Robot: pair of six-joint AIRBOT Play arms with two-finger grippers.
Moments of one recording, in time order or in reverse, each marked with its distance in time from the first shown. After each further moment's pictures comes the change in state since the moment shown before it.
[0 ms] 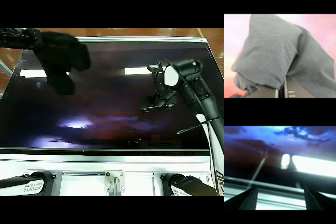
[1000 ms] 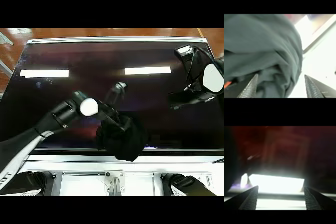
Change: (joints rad) left arm -0.648 -0.048 -0.535 -0.084 0.148 -0.220; right arm -0.017 0.194 0.047 -0.371 0.076 -0.141
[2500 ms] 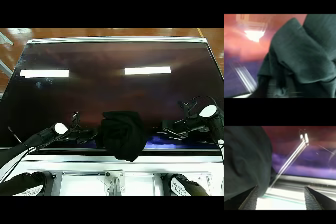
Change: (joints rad) left arm 0.295 0.163 -0.912 -0.614 0.485 0.146; right arm -0.604 0.002 -0.785 0.843 -0.357 -0.208
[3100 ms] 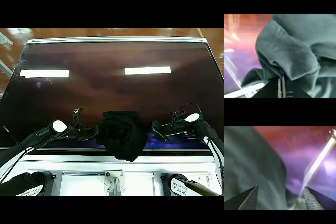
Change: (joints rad) left arm -0.010 0.051 0.045 -0.017 -0.055 0.056; right arm 0.040 -0.201 -0.145 0.296 -0.233 -0.028
